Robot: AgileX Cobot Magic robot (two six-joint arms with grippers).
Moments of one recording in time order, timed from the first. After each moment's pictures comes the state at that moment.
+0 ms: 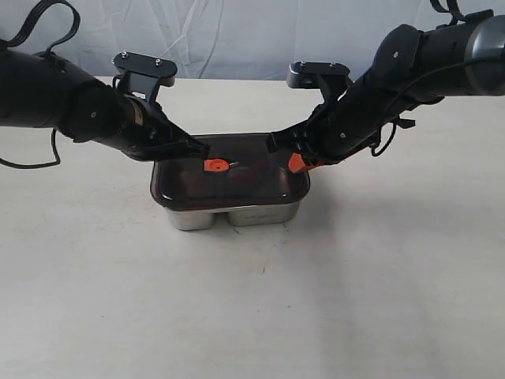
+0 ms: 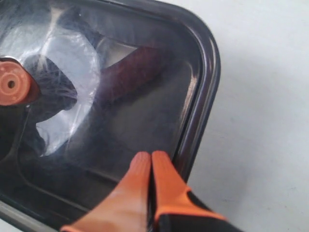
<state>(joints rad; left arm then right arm) -0.47 1.81 -1.05 0.19 0.23 -0.31 0.53 1.92 -1.24 0.51 0.59 -0.34</state>
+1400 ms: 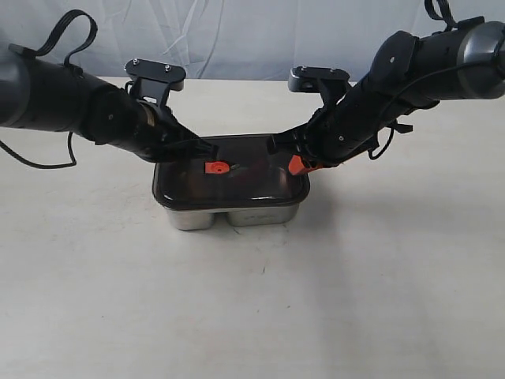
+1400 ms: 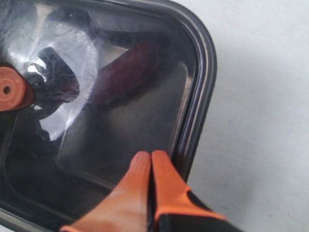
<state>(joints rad) -0.47 1.91 -1.08 0.05 0.18 -0.20 0.53 1.96 -1.25 0.53 0.60 -0.34</state>
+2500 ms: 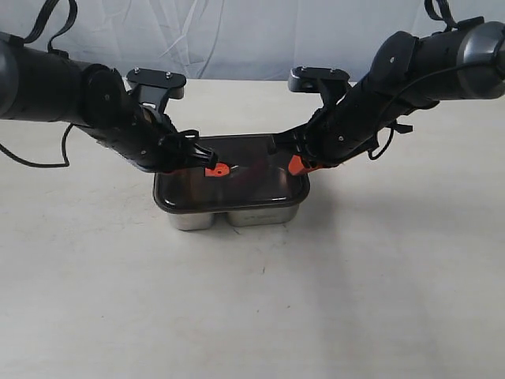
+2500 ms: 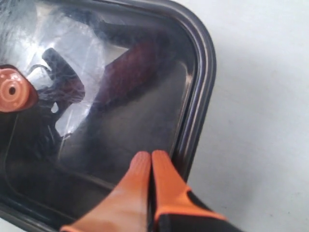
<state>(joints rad) -0.47 1.88 -1.09 -0.17 0.38 -0.01 0.53 1.96 -1.25 0.54 0.60 -0.34</state>
